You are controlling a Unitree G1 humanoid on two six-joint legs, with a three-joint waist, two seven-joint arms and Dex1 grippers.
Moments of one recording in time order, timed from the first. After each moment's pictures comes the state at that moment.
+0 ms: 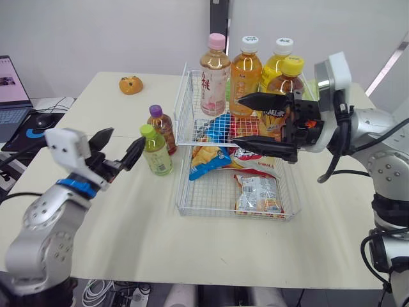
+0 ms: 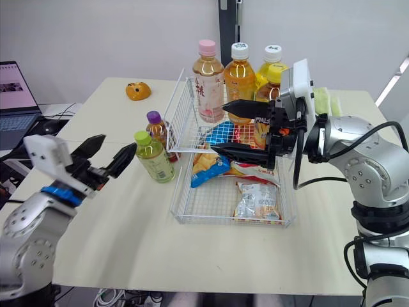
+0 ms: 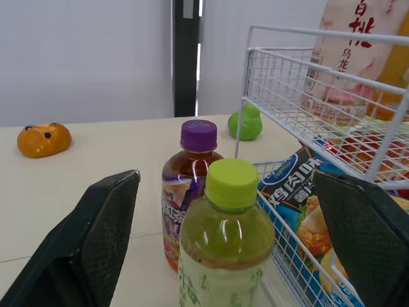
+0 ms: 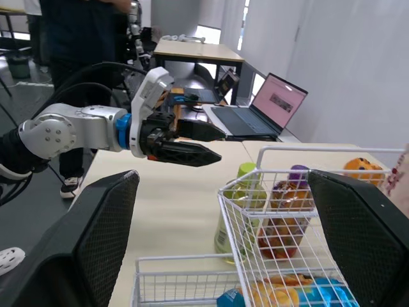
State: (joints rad) left arm -0.20 0.52 0.37 -0.41 -0.59 0.55 -0.40; right arm -0.77 -0.68 -0.05 -0.40 0.87 0.76 0.86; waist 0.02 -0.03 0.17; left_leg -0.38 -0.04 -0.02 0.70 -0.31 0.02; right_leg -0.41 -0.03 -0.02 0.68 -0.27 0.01
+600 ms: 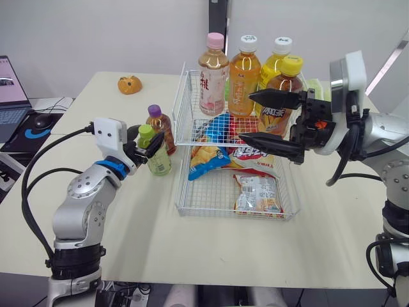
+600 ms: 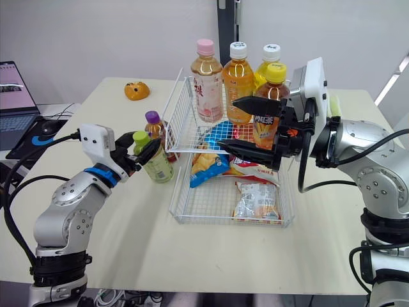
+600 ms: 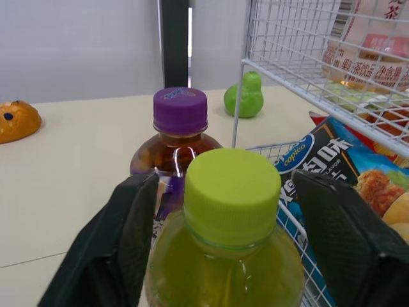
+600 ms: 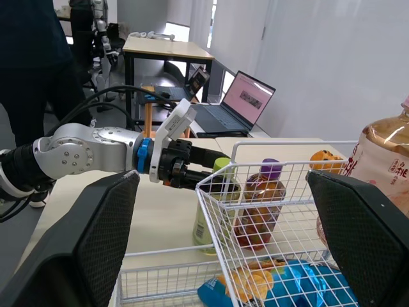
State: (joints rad) left arm -0.33 0.48 0.24 -0.23 -0.46 0.49 -0.38; right arm -0.74 -0.70 -0.10 -0.47 0.90 0.80 0.78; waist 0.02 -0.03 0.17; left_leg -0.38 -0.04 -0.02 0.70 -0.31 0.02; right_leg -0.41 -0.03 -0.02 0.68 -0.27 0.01
